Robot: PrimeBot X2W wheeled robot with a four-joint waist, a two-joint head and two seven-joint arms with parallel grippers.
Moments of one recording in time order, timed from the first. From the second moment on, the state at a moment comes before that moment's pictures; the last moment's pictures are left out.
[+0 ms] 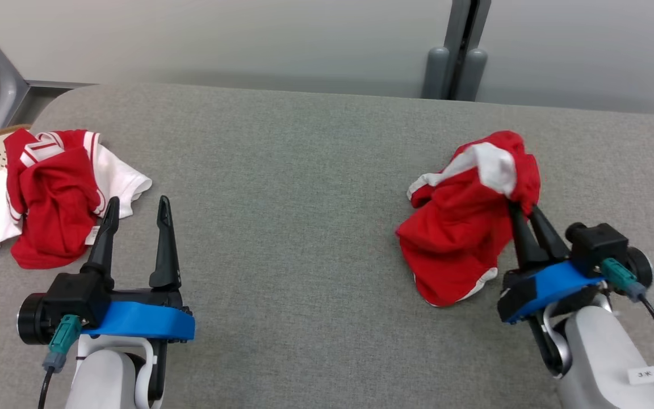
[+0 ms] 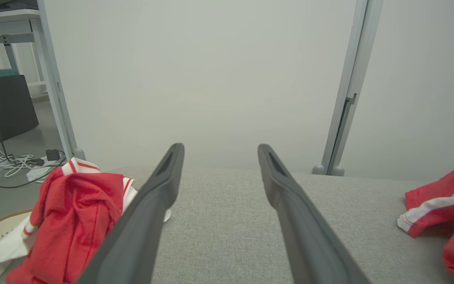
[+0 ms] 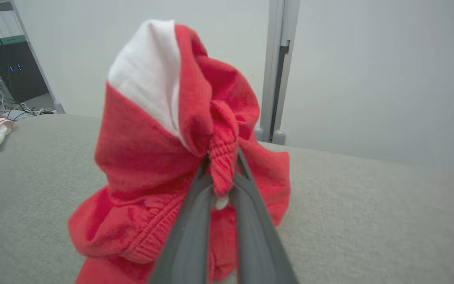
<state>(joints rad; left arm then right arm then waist) -0.21 0.08 -0.01 0.25 -0.14 -0.11 -0.26 -0.39 -0.10 0.04 0.50 0.09 0.13 -0.26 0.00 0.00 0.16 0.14</state>
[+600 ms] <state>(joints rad) -0.21 0.06 0.03 0.23 -0.15 -0.11 -0.26 -0.62 -0.05 0.57 0.39 0.19 0.13 -0.26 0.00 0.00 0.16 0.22</state>
